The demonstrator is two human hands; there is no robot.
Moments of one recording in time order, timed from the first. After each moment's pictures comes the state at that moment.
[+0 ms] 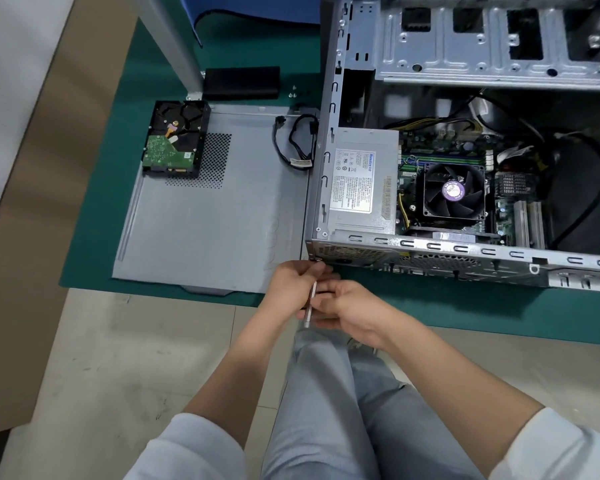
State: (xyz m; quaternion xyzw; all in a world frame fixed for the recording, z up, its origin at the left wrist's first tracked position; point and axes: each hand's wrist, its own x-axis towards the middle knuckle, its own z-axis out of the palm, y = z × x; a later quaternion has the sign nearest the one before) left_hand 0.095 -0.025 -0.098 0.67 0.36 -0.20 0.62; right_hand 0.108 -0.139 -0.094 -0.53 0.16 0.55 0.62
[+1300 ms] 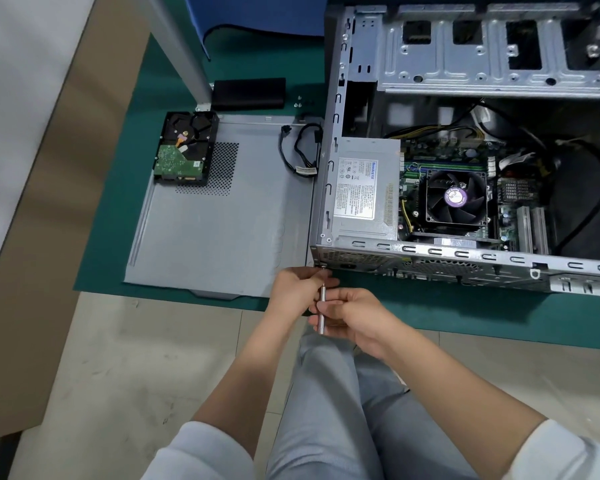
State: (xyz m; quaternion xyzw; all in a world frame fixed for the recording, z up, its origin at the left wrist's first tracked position) left_hand 0.096 -0.026 -0.085 0.64 0.41 -0.21 0.62; right_hand 0.102 -0.141 -0.093 -0.54 0.22 0.50 0.64
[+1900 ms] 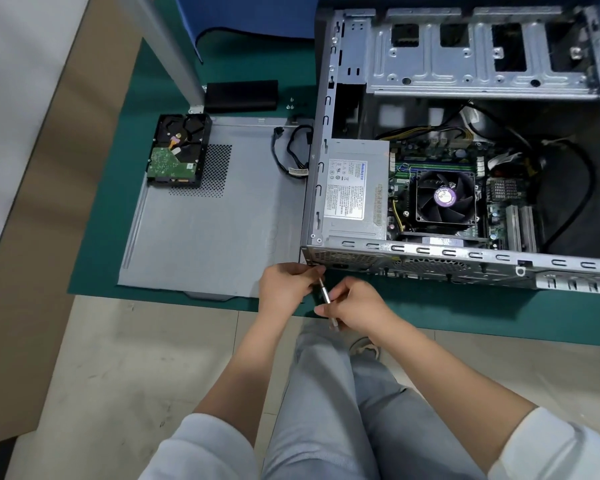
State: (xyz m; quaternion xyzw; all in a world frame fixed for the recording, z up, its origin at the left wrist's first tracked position) left_hand 0.099 -0.024 -0.092 0.69 0.43 -0.16 0.56; right_hand 0.114 -0.149 -0.097 -0.77 0.12 0.44 0.45
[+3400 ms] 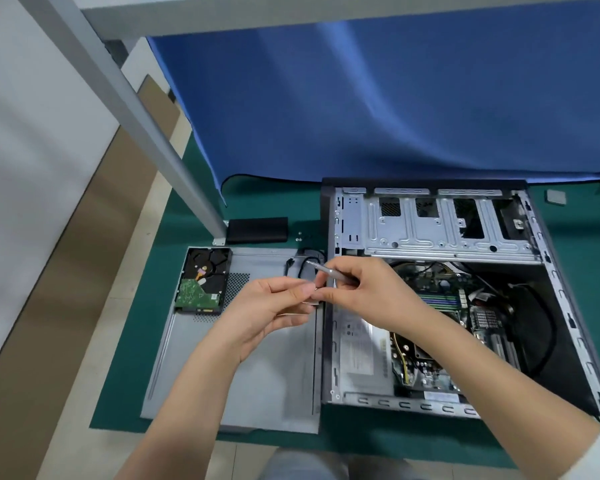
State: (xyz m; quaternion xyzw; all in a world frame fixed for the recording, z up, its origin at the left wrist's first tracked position) left_hand 0.223 0.062 0.083 0.58 0.24 -0.22 0.74; right_hand 0.285 -0.115 0.079 -0.81 -0.23 0.24 0.49
